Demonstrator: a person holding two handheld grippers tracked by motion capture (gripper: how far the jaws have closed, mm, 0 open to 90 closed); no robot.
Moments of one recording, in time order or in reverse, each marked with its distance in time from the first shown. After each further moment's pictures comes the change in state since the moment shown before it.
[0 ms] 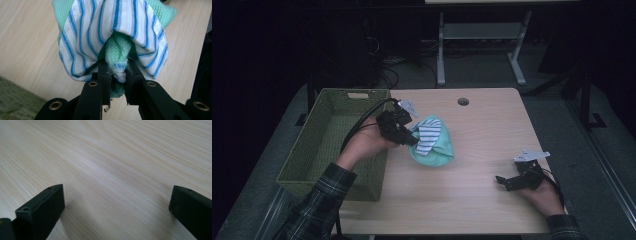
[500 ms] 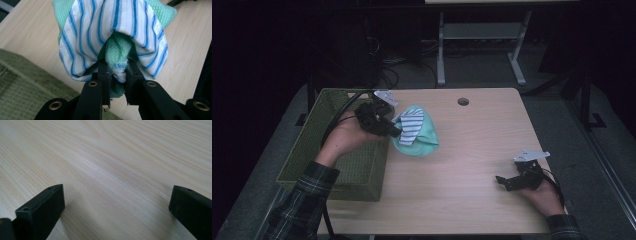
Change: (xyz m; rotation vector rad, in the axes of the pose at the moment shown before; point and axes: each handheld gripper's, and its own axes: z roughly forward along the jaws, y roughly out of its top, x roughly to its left) left arm 0.020 -0.022 -0.039 -0.024 0.061 -0.073; right arm 0.000 0.000 0.000 -0.001 0.000 -0.001
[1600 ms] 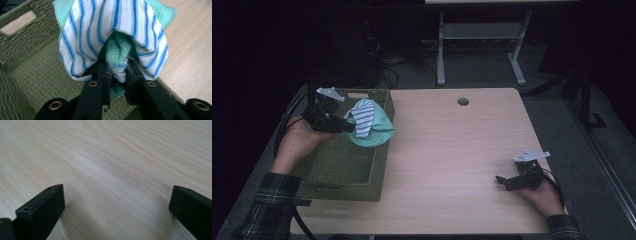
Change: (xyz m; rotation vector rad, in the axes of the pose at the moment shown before) left arm 0.048 -0.089 -0.057 -0.029 0.182 -0.252; right arm 0.000 0.000 0.000 0.000 -0.002 0.000
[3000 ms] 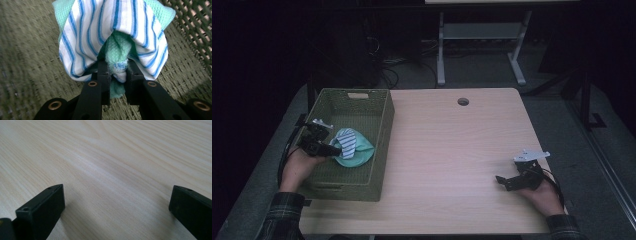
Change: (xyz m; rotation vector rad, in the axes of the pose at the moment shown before) left arm 0.046 -0.098 0.080 0.128 0.071 -0.235; right arm 0.000 0.000 0.000 -0.001 -0.001 -0.005
